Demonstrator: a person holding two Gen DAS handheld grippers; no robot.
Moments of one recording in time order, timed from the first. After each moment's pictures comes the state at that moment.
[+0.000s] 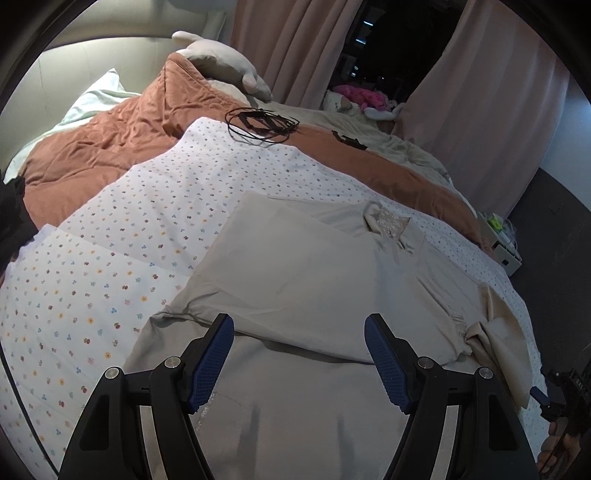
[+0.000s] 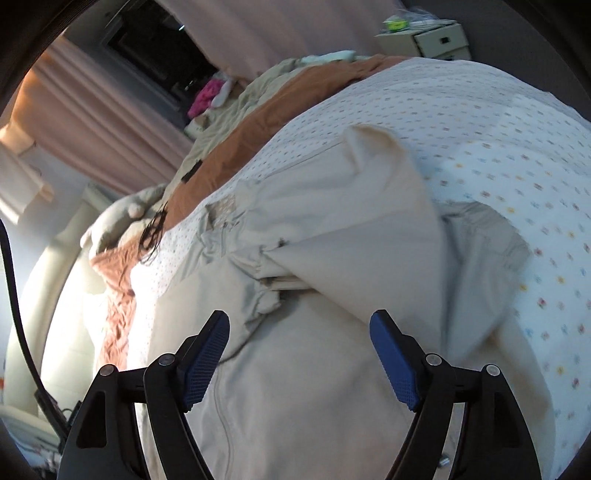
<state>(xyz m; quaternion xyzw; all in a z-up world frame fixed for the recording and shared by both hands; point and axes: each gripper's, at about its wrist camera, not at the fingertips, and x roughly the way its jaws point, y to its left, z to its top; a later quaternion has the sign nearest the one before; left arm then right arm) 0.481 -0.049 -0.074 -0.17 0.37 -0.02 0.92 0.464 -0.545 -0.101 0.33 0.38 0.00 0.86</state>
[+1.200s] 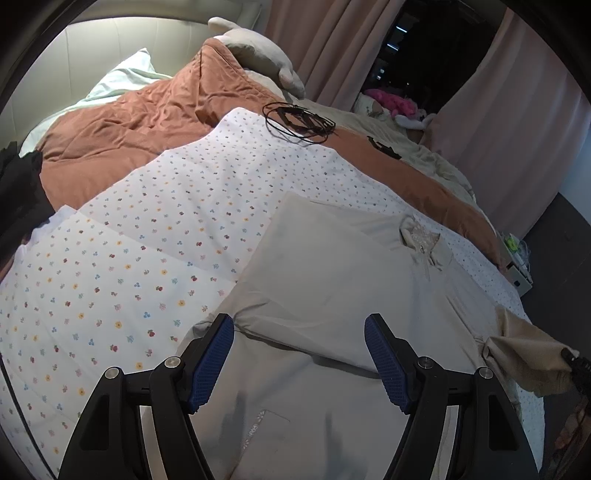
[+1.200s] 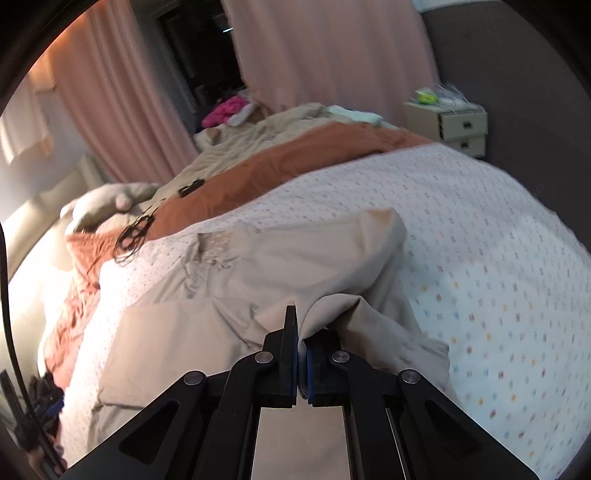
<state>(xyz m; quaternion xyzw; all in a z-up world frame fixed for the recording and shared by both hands) 0.492 0.008 -0.086 -0.21 0.37 0.02 0.90 0.530 -0.516 -0.025 0.16 0.34 -0.03 0.93</state>
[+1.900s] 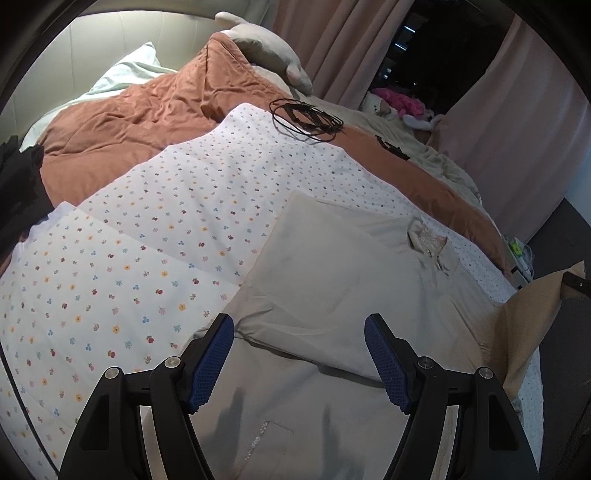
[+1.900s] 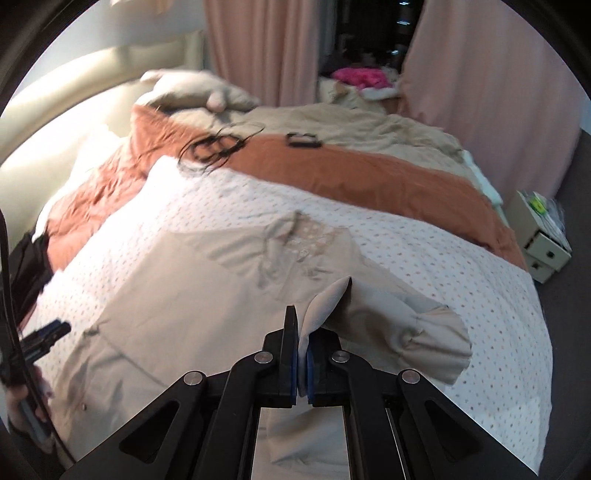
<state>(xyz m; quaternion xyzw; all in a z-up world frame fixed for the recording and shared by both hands) 0.506 0.014 -0.094 -0.22 0.38 0.03 0.90 0.630 -0.363 0.049 -0.10 0.42 0.12 0.89</state>
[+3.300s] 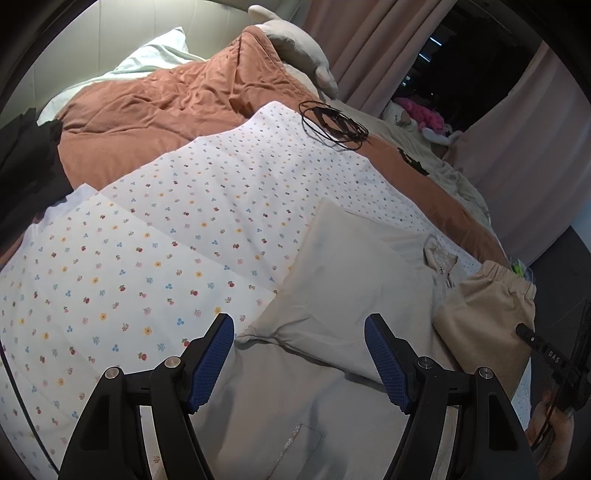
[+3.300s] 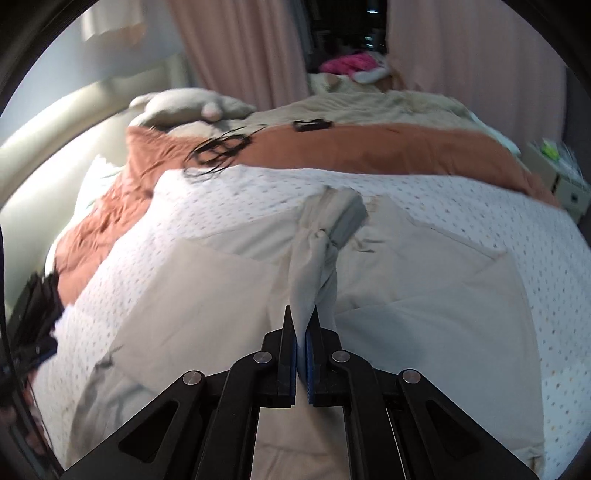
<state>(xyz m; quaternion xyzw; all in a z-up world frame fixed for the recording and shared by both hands) 0.500 0.057 -0.096 -0.26 0.38 0.05 0.88 0.620 -0.320 -0.039 0.01 0.40 0.13 0.91</state>
